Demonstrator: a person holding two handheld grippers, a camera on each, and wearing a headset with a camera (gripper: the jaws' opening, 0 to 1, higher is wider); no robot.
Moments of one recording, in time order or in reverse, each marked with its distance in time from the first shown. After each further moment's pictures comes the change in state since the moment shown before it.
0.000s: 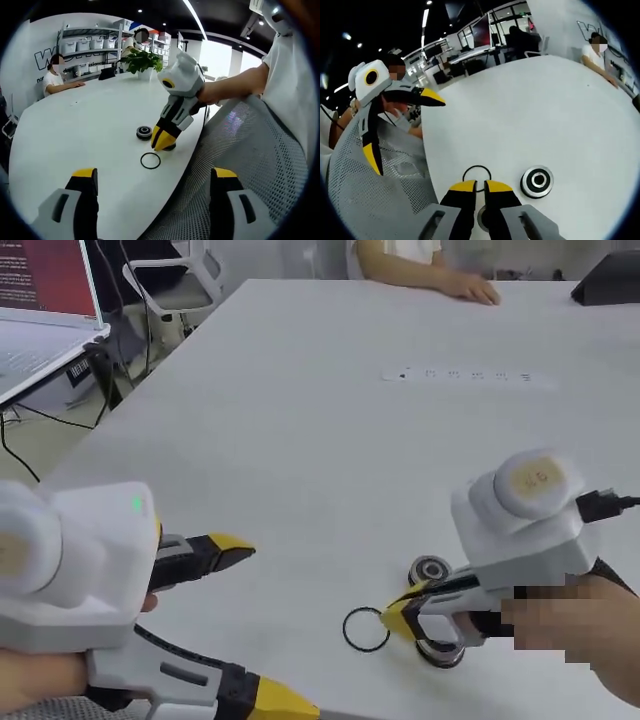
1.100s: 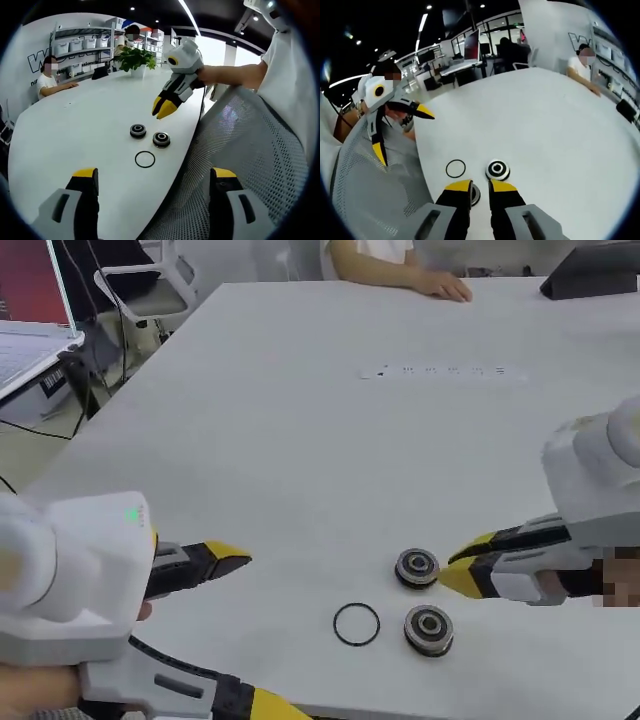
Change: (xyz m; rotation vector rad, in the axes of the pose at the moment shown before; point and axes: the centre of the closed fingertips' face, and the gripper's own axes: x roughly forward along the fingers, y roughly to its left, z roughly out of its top) left arm 0.002 -0.010 -0.001 0.044 0.028 -0.043; right arm -0.066 -0.032 -0.002 -0.015 -0.075 -0.113
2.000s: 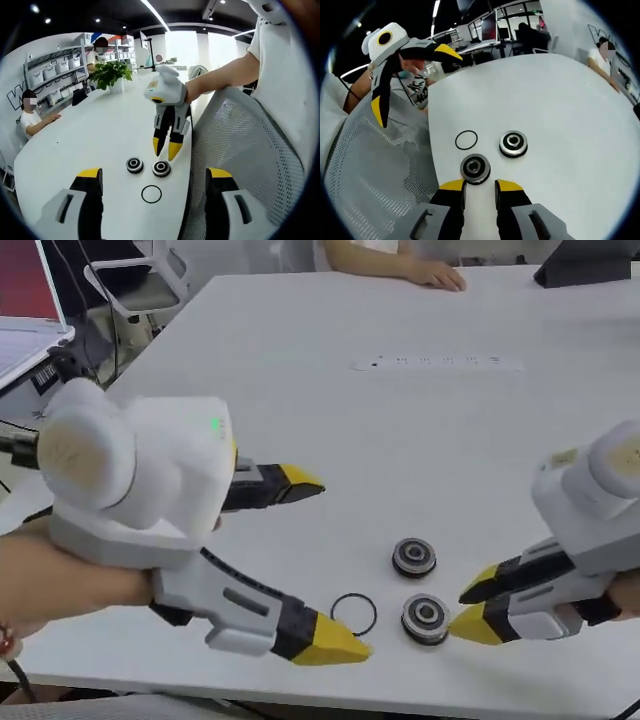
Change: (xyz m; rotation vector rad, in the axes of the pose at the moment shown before) left arm 0.030 -0.004 0.074 0.276 -0.030 -0.104; right arm 0.012 0.012 -0.044 -0.076 0.142 0.155
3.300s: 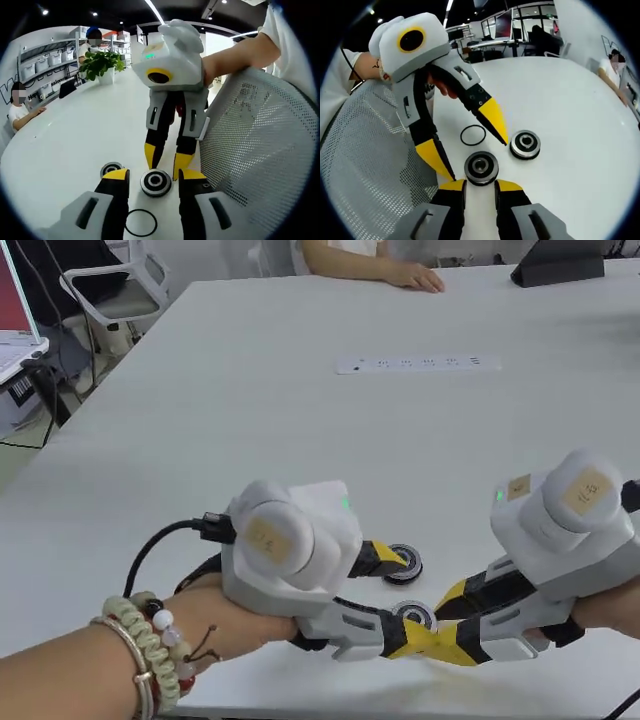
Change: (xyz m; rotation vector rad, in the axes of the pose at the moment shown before) left arm 0.101 -0.018 -0.036 -0.020 0.032 -0.078; right arm 0.017 0.007 -0.009 -0.109 0.036 0.019
